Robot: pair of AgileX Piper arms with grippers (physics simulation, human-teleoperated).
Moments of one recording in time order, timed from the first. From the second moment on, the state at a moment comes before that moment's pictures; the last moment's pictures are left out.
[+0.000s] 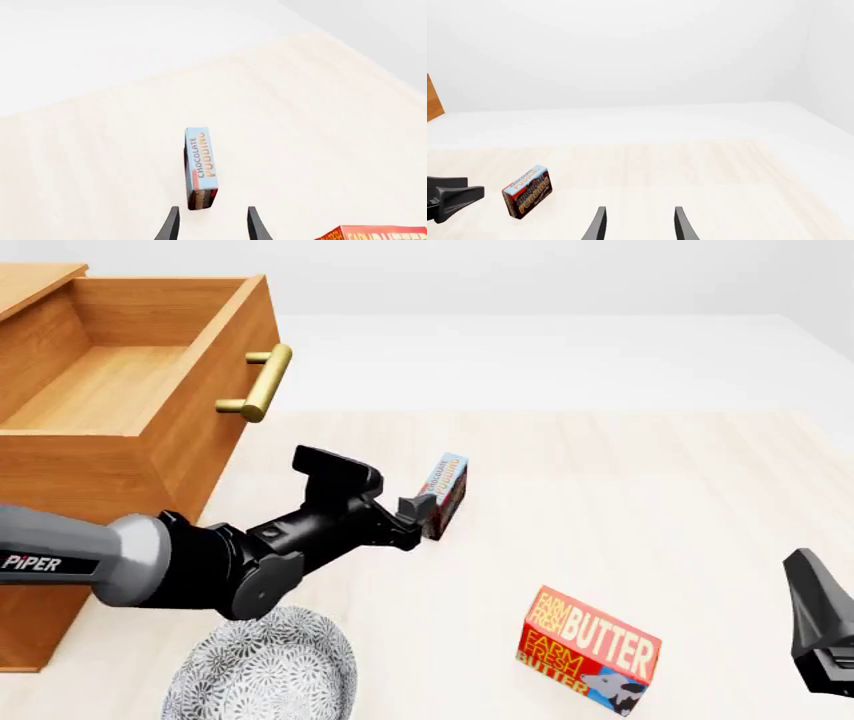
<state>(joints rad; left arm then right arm) -0.64 1.72 -0.71 -0.59 -0.15 -0.01 0.00 -0.07 0.06 0.03</state>
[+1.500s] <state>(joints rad) -0.62 1.95 -0.83 -0.66 -0.22 -0.01 0.00 -0.07 0.06 0.03</state>
